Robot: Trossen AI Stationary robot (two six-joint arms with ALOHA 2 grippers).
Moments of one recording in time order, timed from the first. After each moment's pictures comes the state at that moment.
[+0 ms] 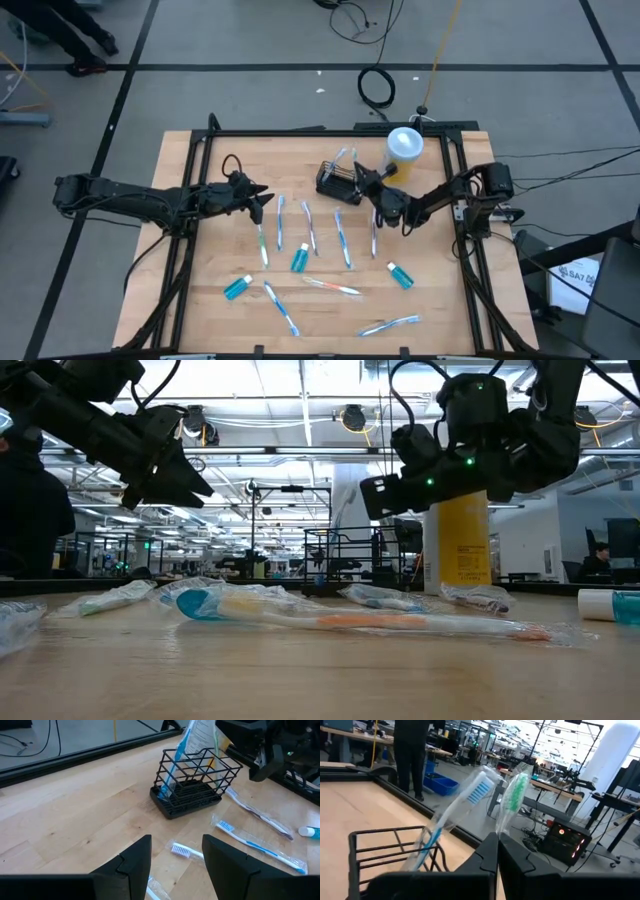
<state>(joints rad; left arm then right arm) 0.04 0.87 0.33 0.10 -0.39 -0.50 -0.04 1.80 0.56 1.25 0.97 -0.27</state>
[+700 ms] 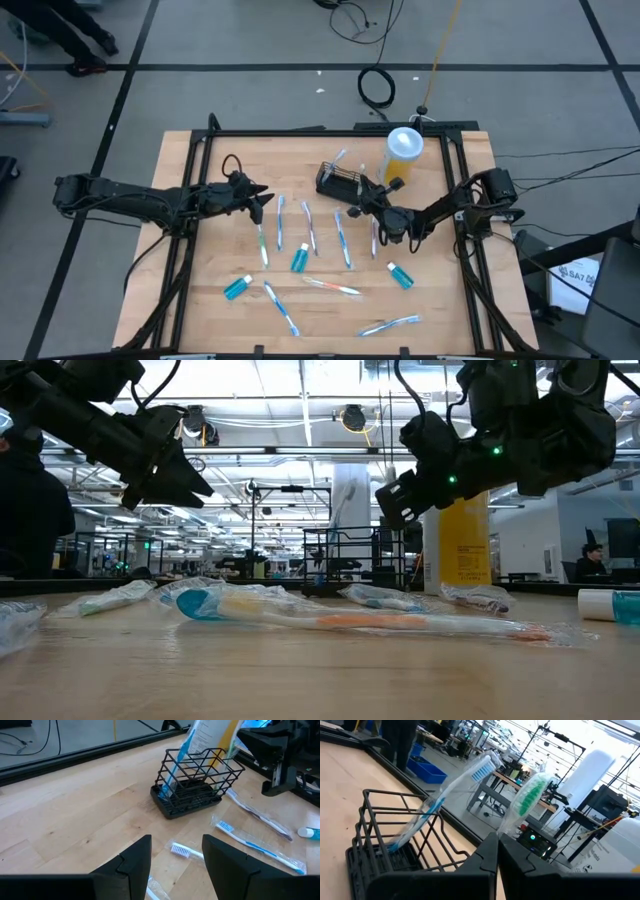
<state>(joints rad) 0.04 0.87 0.33 0.10 -0.39 -0.51 0.12 1.80 0.53 1.25 1.20 -0.46</state>
